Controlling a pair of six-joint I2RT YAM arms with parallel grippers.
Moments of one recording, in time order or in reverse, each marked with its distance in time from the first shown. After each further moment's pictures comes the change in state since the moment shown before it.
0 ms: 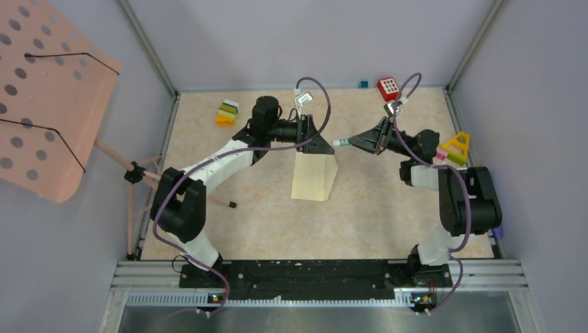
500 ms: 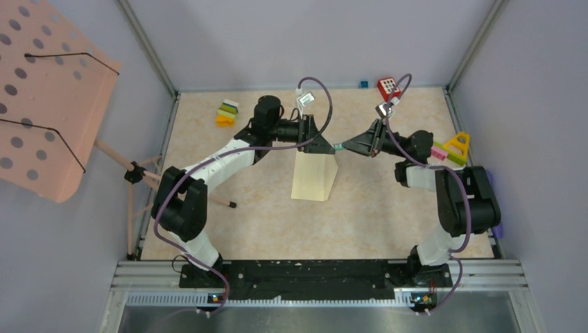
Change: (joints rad) left arm -0.009 0.013 0.016 -0.021 -0.005 0.016; right arm 0.049 0.000 0.000 0.027 -0.011 0.007
